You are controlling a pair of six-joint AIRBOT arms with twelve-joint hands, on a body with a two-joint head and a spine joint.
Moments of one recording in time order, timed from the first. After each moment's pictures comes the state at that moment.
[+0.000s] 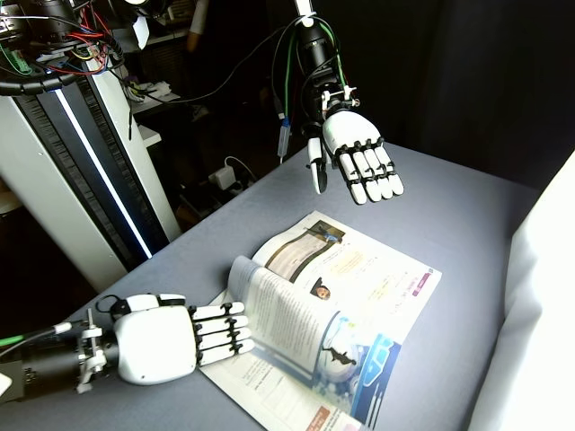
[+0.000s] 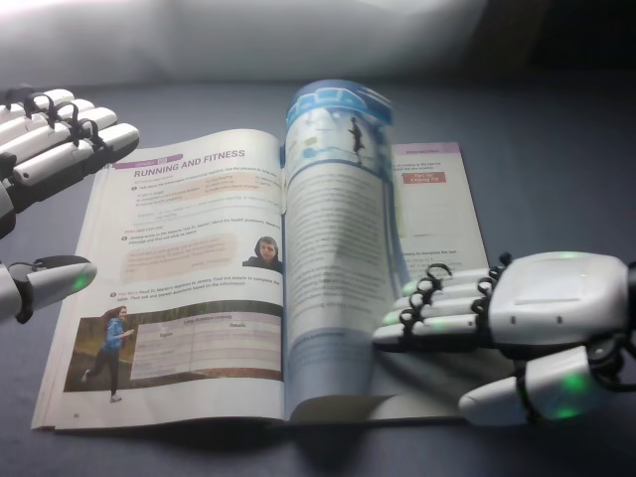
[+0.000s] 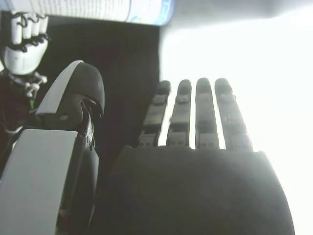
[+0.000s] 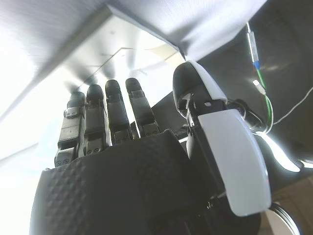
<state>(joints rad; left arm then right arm) 1.03 -0.76 1.02 0.02 -1.12 0.79 -0.70 -1.10 1.24 -1.03 0.63 0.07</state>
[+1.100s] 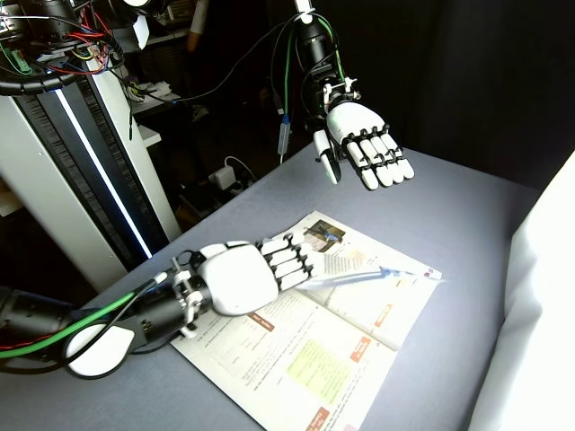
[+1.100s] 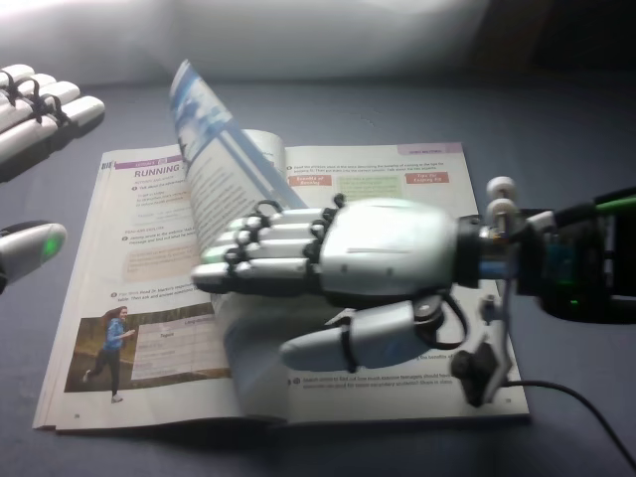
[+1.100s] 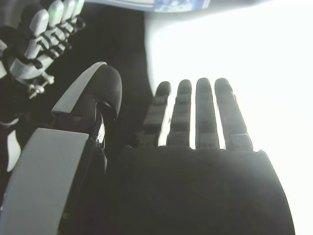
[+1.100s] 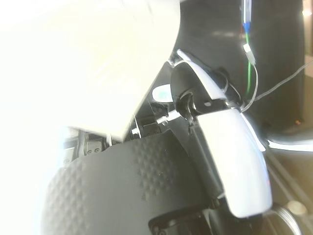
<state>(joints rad) 1.09 -0.72 1.00 -0.07 -1.22 0.84 -0.52 -1.39 1.38 -0.87 0.72 -0.15</state>
